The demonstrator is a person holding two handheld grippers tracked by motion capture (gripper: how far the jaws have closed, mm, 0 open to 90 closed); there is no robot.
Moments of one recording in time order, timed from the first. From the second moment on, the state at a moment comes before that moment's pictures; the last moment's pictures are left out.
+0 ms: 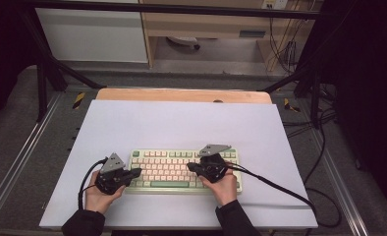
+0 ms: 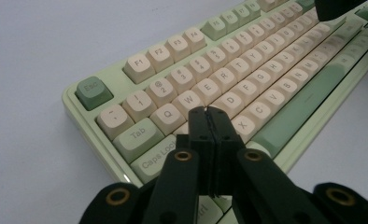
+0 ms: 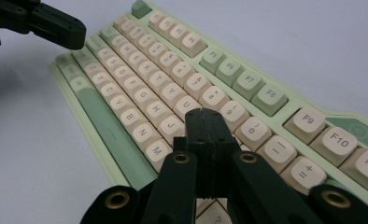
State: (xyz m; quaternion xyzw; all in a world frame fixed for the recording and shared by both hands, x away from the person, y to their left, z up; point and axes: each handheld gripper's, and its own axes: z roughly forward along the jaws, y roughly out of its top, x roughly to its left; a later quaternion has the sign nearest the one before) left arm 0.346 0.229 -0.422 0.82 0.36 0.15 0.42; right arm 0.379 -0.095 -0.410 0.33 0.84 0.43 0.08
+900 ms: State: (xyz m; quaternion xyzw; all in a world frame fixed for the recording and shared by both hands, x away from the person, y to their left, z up) left arm 0.346 0.229 -0.423 0.82 0.36 0.15 0.42; right arm 0.367 -0.082 -0.418 0.31 0.85 0.43 0.06
